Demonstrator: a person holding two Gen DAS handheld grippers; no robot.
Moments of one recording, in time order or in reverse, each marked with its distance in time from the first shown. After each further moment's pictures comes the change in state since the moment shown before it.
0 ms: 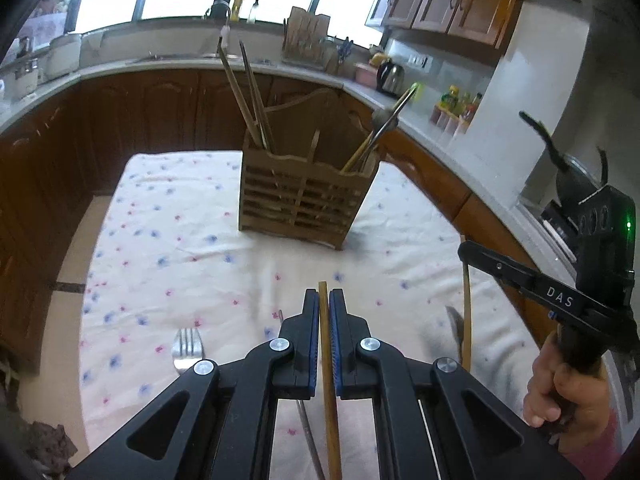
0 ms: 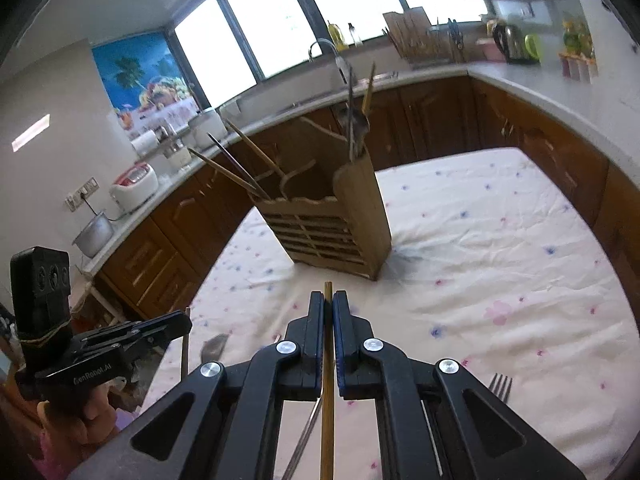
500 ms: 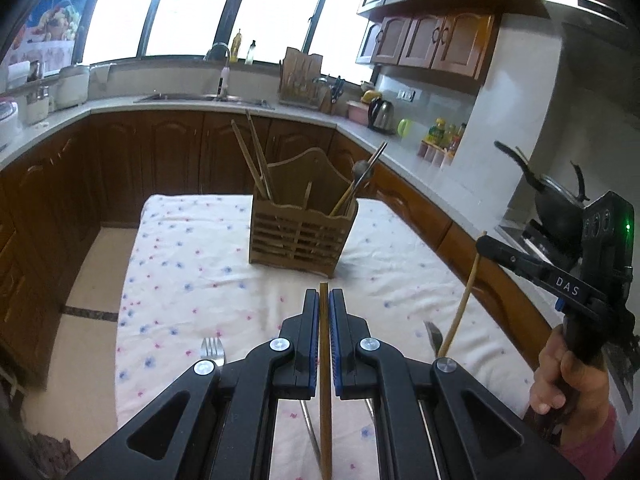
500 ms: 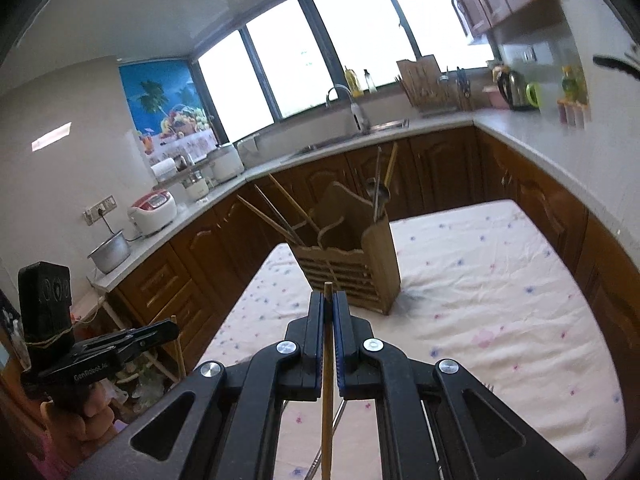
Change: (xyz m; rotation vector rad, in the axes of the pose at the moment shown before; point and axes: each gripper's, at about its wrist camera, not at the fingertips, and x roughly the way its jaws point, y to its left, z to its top) left arm -0.116 0.009 -0.028 0.035 -0.136 -0.012; right arm -0.062 0.030 0.008 -0.064 -0.151 0.008
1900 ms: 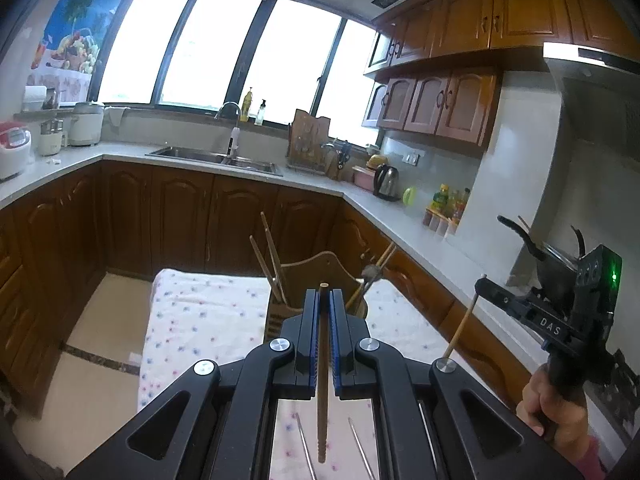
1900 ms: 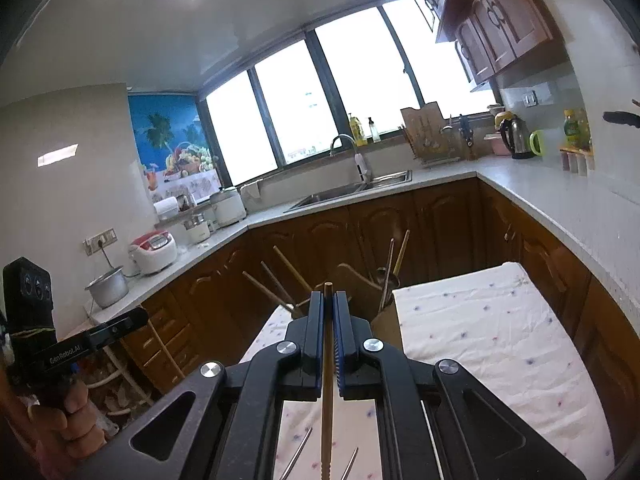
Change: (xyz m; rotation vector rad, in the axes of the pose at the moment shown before) left arm -0.012 0.034 0.048 -0.013 -0.211 -0.001; right arm 0.009 0.002 0.050 -0.009 -0.164 0.000
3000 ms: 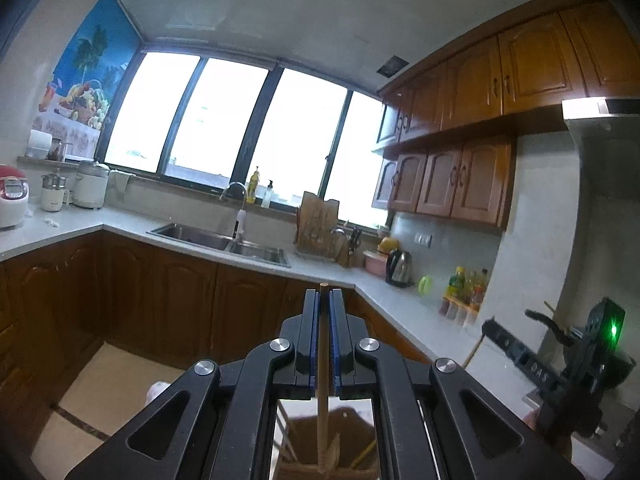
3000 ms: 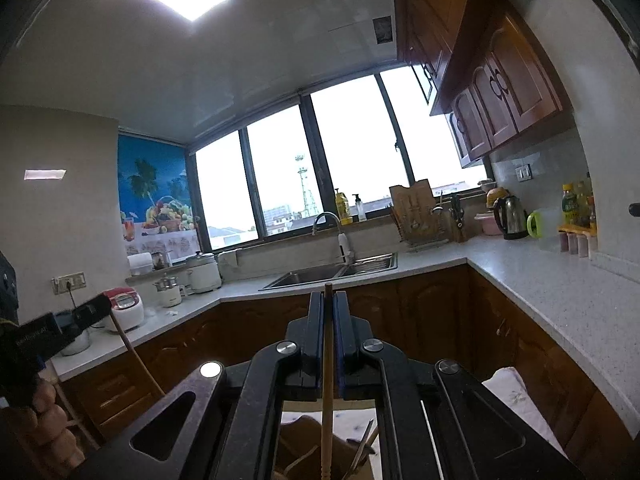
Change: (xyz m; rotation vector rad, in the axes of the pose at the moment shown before) left arm 0.092 0.021 0.040 -0.003 -0.303 0.039; right arm 0.078 -0.012 0.083 -0.066 -0.265 -0.076
